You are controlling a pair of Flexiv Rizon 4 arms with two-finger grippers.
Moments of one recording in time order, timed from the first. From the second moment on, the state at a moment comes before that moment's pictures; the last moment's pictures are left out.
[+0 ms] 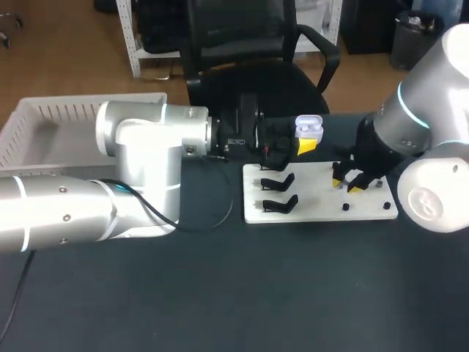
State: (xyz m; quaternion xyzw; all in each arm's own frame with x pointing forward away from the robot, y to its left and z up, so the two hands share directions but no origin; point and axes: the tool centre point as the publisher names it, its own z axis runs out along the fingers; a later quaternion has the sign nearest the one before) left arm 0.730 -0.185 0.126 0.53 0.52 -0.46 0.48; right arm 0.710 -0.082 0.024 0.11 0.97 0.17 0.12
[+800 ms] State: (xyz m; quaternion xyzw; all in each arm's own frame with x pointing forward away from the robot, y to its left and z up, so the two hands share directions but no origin) left arm 0.730 -0.185 0.126 0.53 0.52 -0.46 0.48; right arm 0.715 -0.084 0.028 0.11 0.97 0.16 0.12
